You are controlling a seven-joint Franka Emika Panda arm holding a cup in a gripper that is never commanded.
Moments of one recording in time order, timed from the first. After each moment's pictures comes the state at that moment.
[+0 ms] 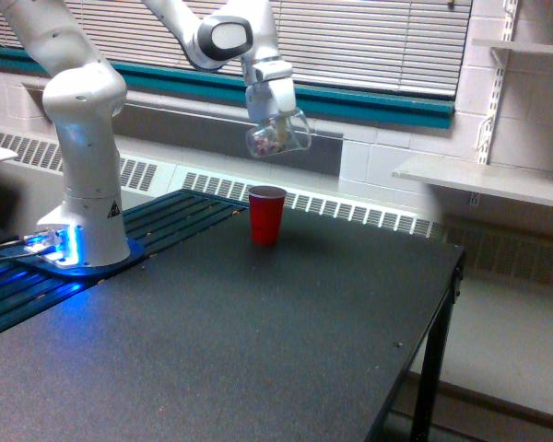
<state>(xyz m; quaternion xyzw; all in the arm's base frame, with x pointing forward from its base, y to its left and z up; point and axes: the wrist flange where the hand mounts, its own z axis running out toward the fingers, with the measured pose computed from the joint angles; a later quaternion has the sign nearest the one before) 0.249 0.260 0.364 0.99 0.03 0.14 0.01</state>
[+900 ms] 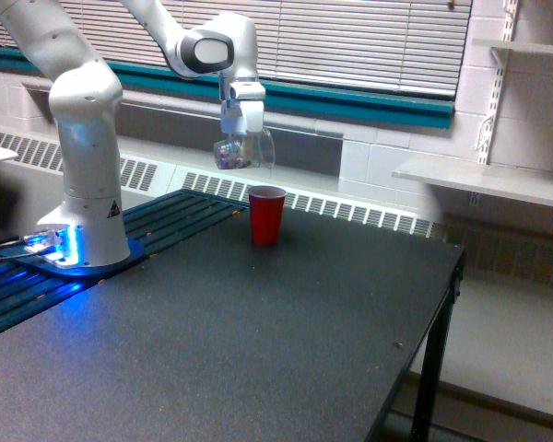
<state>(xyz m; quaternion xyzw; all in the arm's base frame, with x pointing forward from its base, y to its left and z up) 0.186 0.265 0.320 1.00 0.03 0.07 0.04</state>
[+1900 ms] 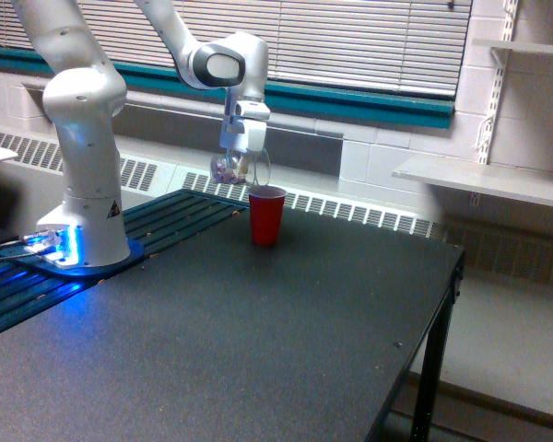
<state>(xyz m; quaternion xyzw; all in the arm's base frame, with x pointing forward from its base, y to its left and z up) 0.194 0.275 0.281 1.00 0.03 0.01 0.09</state>
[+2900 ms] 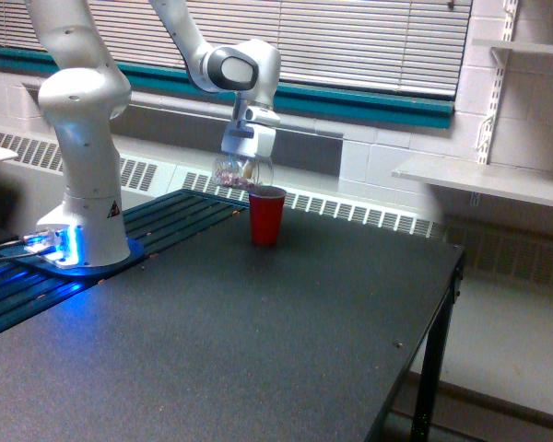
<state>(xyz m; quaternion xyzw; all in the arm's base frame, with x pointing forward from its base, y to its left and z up) 0.207 0.281 0.271 0.99 0.07 -0.02 0.13</state>
